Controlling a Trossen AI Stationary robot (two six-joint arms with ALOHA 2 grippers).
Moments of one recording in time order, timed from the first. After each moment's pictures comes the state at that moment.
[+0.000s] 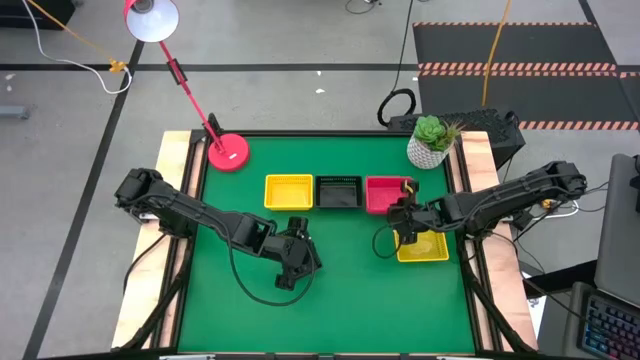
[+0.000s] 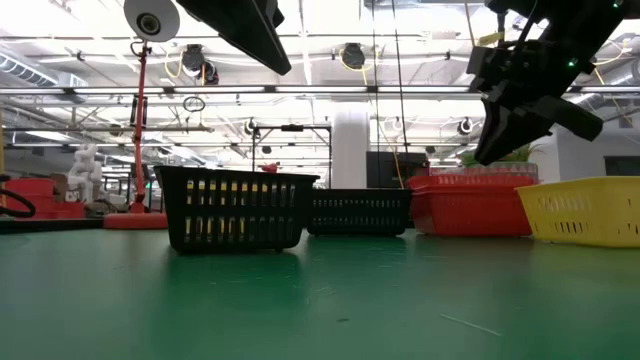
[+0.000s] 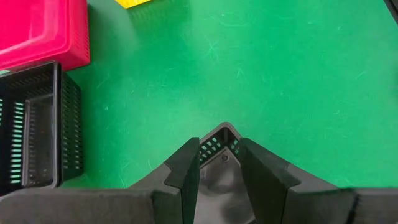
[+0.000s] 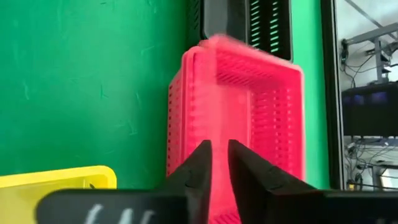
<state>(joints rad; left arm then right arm) -0.34 1.65 1.30 -0.57 -0.18 -0.02 0.20 1.13 0.66 -0.67 0.58 -0.06</state>
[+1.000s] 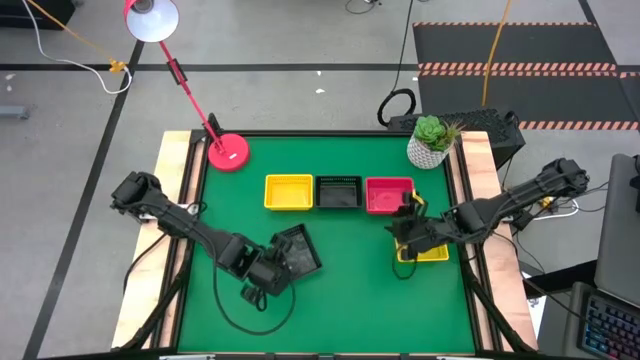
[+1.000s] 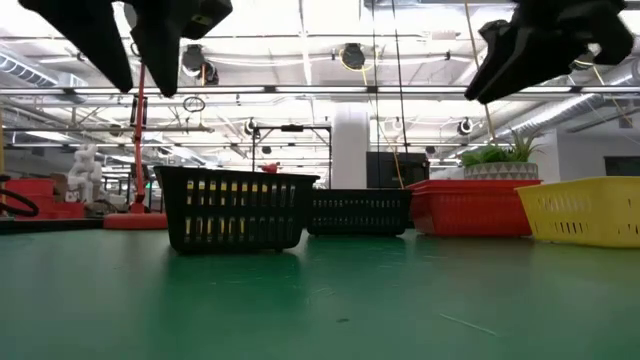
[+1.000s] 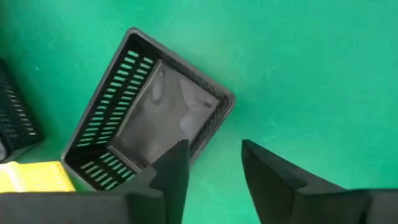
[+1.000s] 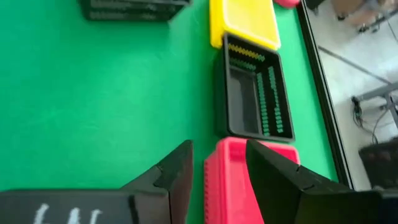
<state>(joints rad) -0.50 1.65 1.30 -0.89 -0.19 0.10 0.39 1.05 0.75 -0.60 0.57 0.02</state>
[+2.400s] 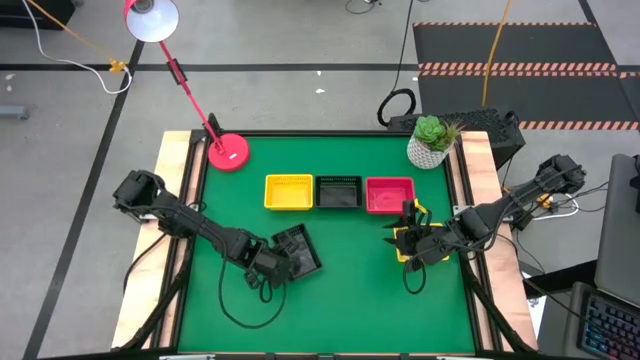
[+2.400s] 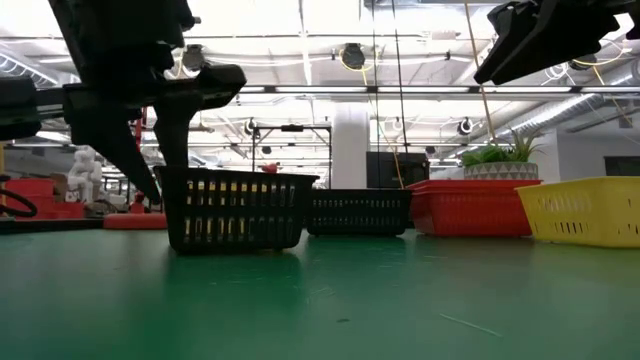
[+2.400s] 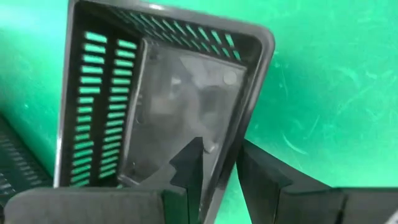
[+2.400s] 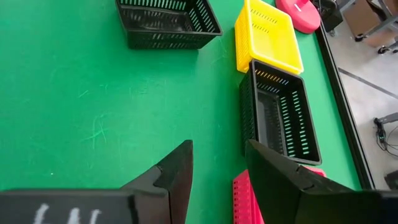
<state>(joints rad) -0.43 1.65 0.98 -0.51 -0.20 0.51 0.49 1.05 0.75 -0.55 0.57 0.06</state>
